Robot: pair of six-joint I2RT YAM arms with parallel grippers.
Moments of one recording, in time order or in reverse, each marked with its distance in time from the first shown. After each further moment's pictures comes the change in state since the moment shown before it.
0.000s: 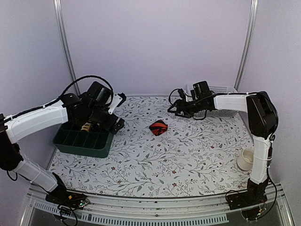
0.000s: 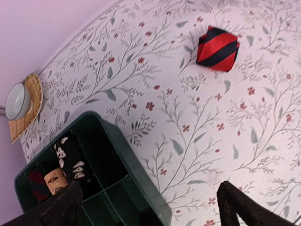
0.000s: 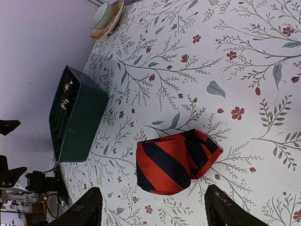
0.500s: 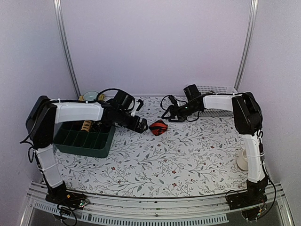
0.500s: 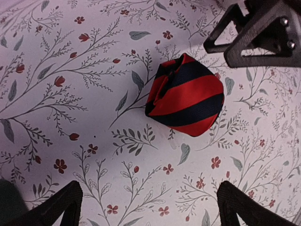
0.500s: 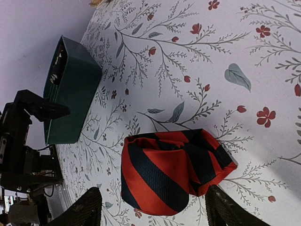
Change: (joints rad) left arm 0.042 0.455 0.143 0.339 0.301 -0.223; right arm 0.029 0.242 0.266 -0.229 -0.098 -0.158
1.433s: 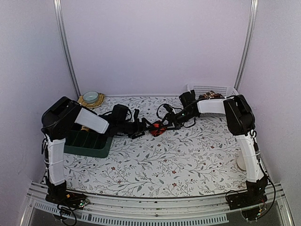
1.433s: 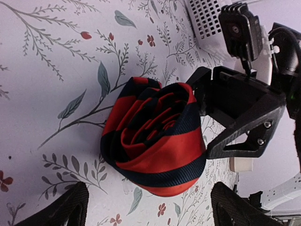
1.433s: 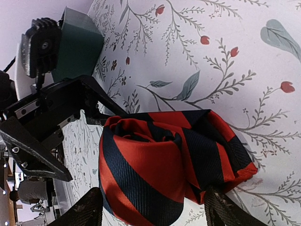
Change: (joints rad) left arm 0.100 0.238 -0.198 0.733 0.459 -0.660; right arm 0.028 0.134 0.072 -0.073 -0.116 -0.096
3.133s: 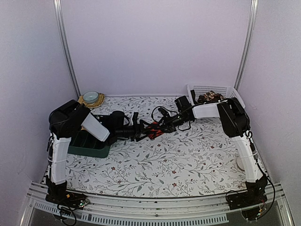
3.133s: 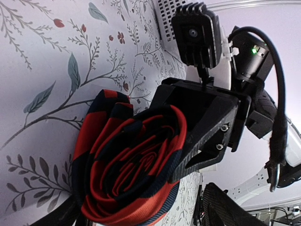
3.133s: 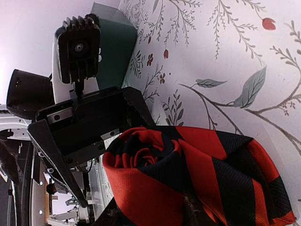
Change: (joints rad) left arm 0.011 0.116 -0.093 0.457 0.135 -0.241; right arm 0.040 0.072 -0.005 0.190 -0.203 0.205
